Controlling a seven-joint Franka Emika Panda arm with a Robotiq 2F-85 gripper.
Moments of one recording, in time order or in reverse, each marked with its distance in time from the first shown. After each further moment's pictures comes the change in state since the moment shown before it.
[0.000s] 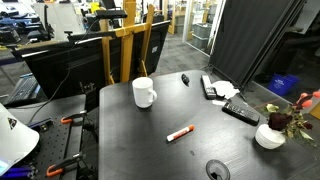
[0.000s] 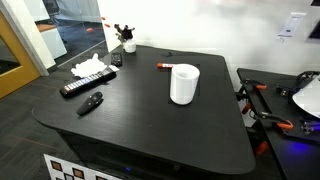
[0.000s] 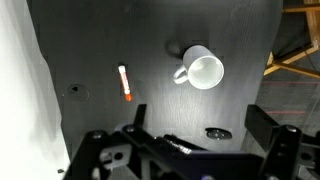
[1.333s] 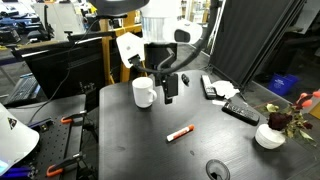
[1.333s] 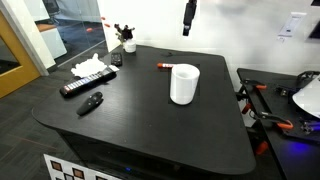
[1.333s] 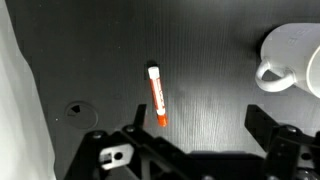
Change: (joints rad) arm -0.077 0.621 -0.102 0.025 -0.008 0.493 -0.134
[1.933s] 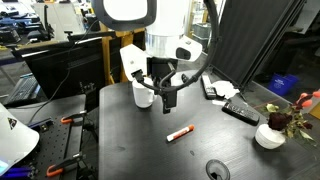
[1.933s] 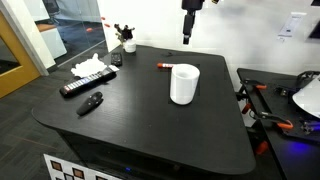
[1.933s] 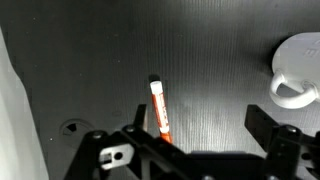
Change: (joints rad) arm -0.012 0.070 0.003 0.013 0.000 0.004 0.006
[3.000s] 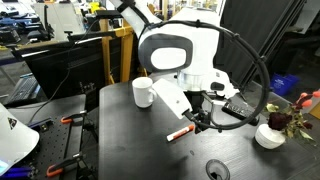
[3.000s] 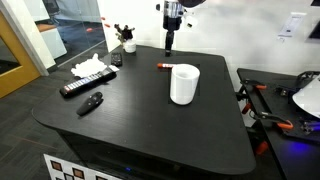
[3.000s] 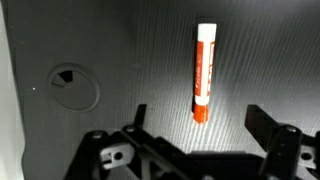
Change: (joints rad) arm -0.094 0.357 0.052 0.246 0.007 0.188 -0.200
